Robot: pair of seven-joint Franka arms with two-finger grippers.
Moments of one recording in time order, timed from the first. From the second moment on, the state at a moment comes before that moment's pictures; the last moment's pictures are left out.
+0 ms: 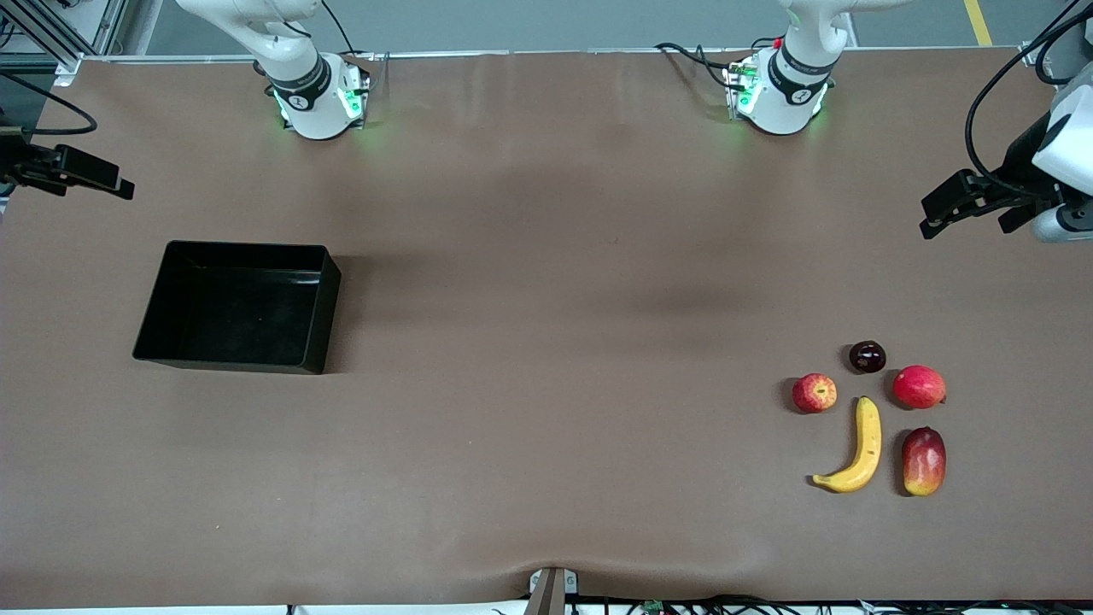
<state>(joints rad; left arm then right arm) 0.04 -0.02 -0.12 -1.58 0.01 1.61 -0.15 -0.06 0.00 -0.03 -1.52 0.09 1.32 0.03</state>
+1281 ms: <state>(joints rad) 0.04 0.10 -0.11 -1.58 0.03 1.68 -0.15 -0.10 0.28 -0.02 -1.52 0.03 1.28 0.00</state>
